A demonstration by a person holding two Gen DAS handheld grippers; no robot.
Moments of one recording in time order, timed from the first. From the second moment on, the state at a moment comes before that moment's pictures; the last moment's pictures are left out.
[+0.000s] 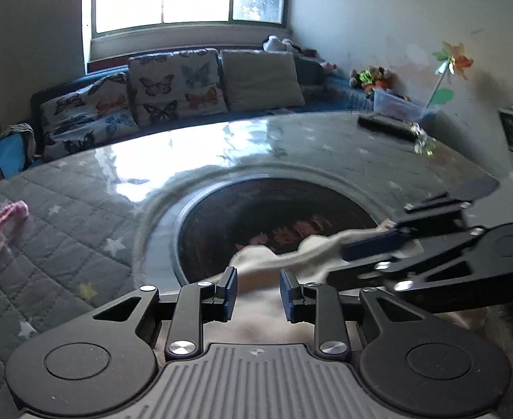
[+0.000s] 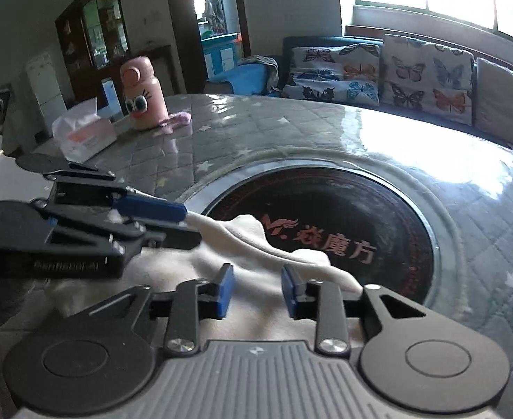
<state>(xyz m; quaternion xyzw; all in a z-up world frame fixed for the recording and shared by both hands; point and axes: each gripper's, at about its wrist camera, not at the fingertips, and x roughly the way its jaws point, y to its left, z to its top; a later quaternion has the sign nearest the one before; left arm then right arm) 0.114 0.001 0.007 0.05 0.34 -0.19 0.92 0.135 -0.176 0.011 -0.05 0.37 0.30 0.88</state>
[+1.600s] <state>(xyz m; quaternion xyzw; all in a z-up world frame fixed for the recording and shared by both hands) 0.060 0.026 0.002 0.05 0.30 -0.14 0.94 0.034 -0.239 0.024 -0.06 0.37 0.30 0.88</state>
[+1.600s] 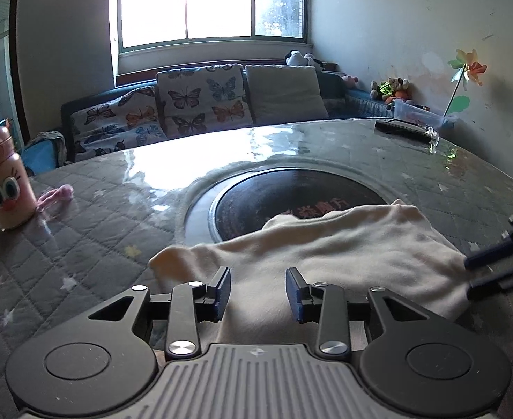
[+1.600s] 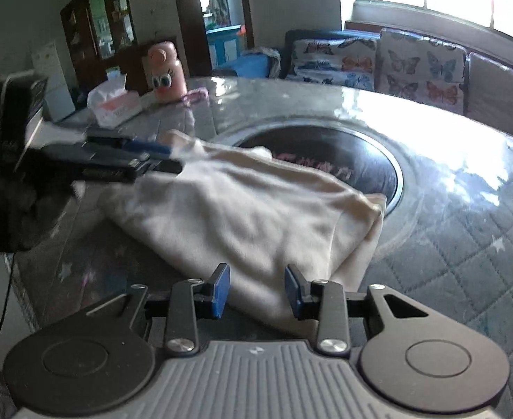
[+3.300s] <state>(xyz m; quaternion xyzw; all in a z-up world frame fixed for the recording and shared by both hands) 0.081 0.106 0.012 -0.05 0.33 -0.04 0.94 0.081 -0.161 0.031 -0.12 0.35 0.34 0.86</state>
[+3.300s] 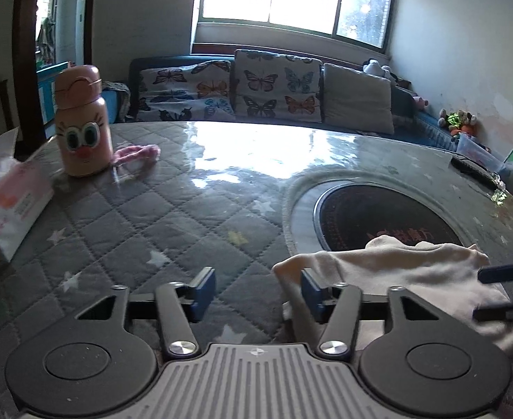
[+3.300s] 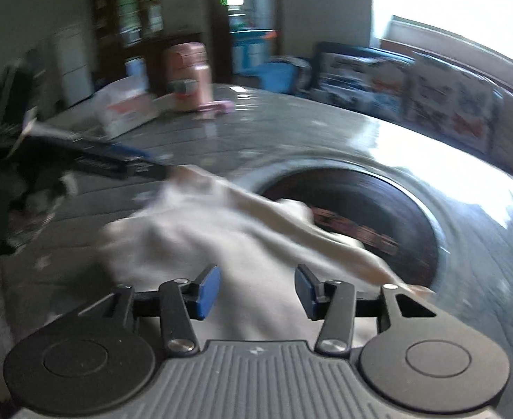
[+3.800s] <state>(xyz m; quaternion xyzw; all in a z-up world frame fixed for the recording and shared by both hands) 0.064 0.126 0.010 -0.15 0.36 -0.04 0.92 0.029 -0.038 0.010 -0.28 0.28 0.45 0.80</state>
